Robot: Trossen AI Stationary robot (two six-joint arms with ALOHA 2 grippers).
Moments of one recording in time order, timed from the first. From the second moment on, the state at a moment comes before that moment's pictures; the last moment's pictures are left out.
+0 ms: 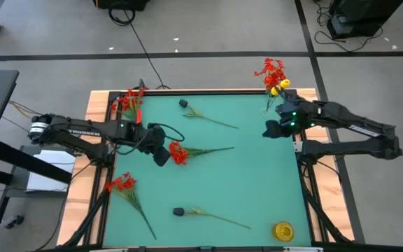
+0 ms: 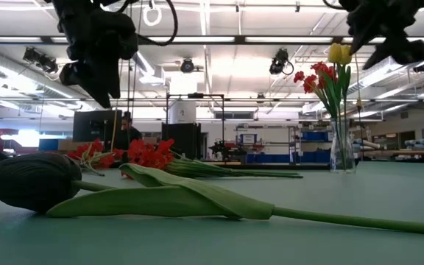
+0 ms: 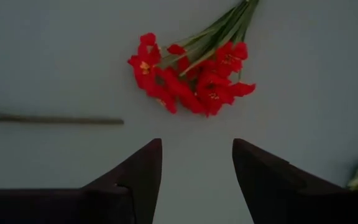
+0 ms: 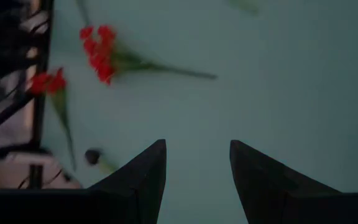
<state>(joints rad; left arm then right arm) -0.01 1.20 0.93 -0.84 -0.11 -0.81 -0.32 0.81 0.94 -1.03 -0.21 1.05</state>
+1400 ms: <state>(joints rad) 0.72 1.45 0.93 -0.91 -0.22 -1.08 -0.18 1.05 0.65 -0.64 -0.34 0.94</state>
